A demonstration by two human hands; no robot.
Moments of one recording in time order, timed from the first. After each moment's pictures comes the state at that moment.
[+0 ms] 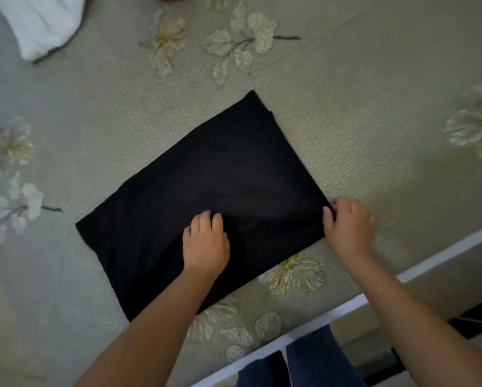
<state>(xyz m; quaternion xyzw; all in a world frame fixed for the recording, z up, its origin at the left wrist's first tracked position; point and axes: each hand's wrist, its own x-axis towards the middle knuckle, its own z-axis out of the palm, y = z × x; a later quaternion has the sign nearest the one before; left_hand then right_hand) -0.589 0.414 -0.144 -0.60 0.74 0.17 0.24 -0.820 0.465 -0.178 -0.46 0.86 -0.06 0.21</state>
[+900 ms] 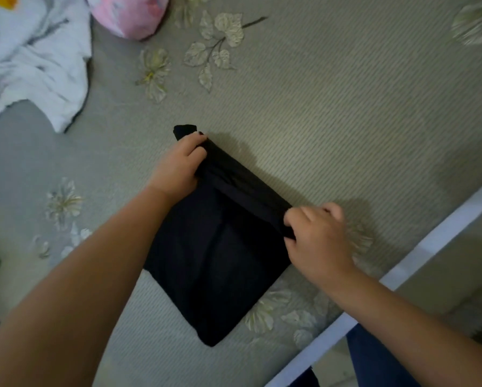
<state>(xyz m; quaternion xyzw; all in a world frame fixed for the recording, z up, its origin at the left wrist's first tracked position) -0.570 0.275 -0.085 -0.24 0.96 0.10 0.11 -0.705 0.489 -0.091 -0.52 0.79 -0.24 0.19</state>
